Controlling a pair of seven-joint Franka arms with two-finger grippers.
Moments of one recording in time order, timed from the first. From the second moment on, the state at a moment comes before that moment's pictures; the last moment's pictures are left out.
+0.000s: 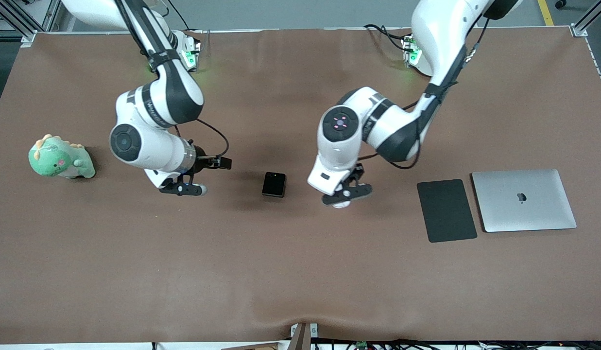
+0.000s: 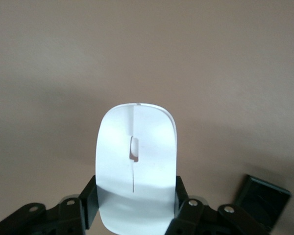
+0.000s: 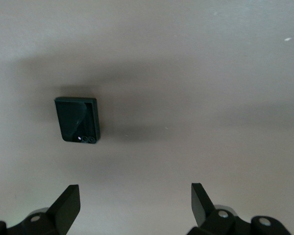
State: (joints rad) left arm -0.45 0.62 -0.25 -1.38 0.22 1.95 -0.95; right arm 0.45 0.30 -0.06 -1.89 0.33 2.05 0.33
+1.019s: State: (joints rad) left arm -0.12 0.57 -0.25 -1.52 0.25 1.85 -0.54; right arm 0.68 0.52 -0.06 -1.89 0.33 2.44 0.63
